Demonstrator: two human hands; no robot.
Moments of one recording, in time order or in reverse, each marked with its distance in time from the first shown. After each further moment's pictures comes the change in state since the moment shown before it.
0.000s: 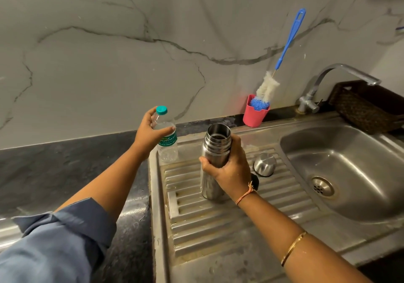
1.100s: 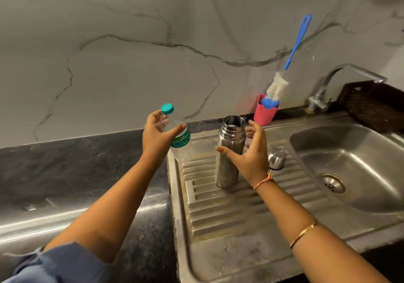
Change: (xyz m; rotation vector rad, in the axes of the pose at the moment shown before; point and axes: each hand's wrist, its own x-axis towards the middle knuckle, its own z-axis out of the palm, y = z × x) left_hand -0.090 0.034 -0.011 0.004 0.226 0.145; right_hand -0.006 -0.014 -0.018 -0.002 0.061 0.006
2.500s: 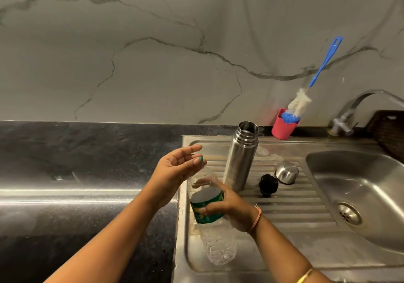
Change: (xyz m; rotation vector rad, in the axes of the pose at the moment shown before) left_hand -0.110 0.022 -0.013 -0.518 -0.258 -0.212; right_hand -0.070 -0.045 -0.005 0.687 -1.147 0.461
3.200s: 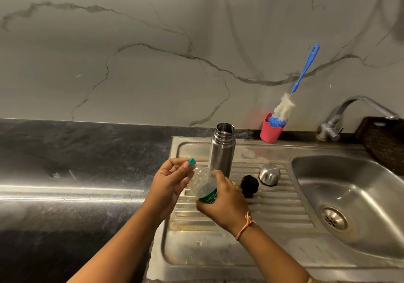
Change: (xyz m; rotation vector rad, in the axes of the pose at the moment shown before) left_hand -0.015 -0.037 0.049 -0.186 0.236 -0.002; right_hand -0.040 0.000 -0.022 -0.972 0.574 -0.112
